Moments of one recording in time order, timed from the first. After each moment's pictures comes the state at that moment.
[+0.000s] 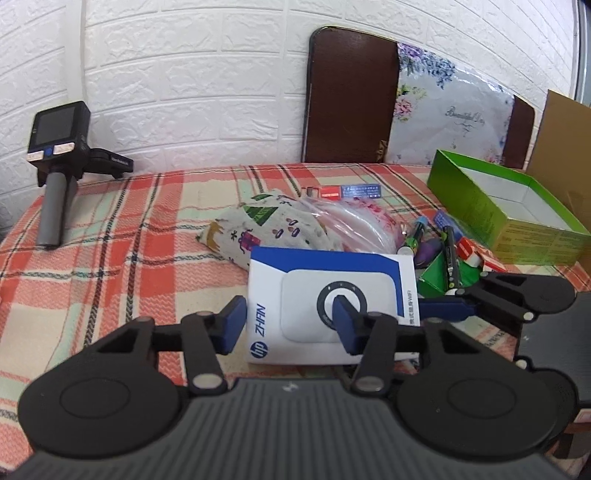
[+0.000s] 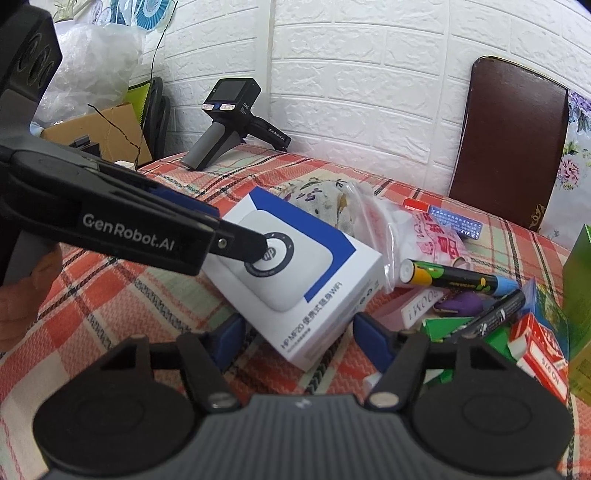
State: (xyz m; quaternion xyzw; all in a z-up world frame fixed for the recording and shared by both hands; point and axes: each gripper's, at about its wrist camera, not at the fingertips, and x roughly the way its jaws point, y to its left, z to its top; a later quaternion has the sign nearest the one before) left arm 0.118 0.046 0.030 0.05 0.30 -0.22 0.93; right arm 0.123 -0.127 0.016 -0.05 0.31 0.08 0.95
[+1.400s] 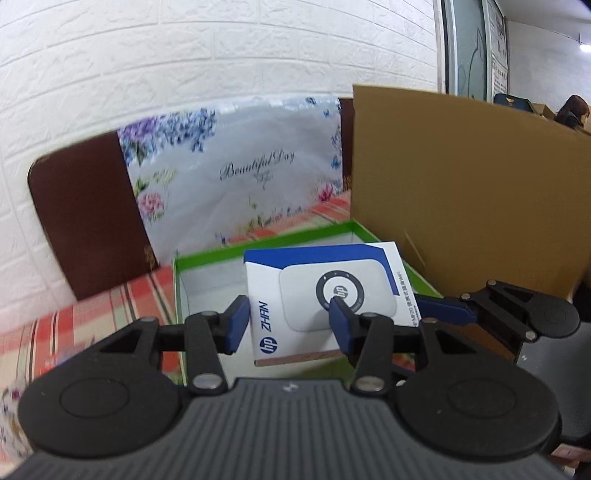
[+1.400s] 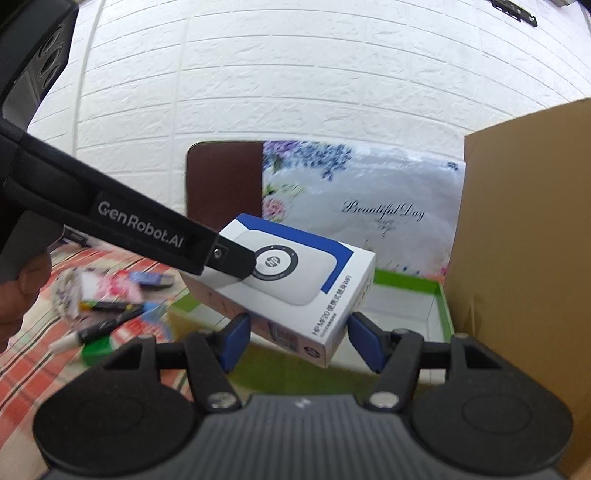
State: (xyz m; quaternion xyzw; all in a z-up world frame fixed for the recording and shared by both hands) left arm 0.076 -0.249 0.111 0.14 0.21 -0.38 0.89; right arm -0.041 -0.369 0.066 -0.01 0.17 -0.16 0.97
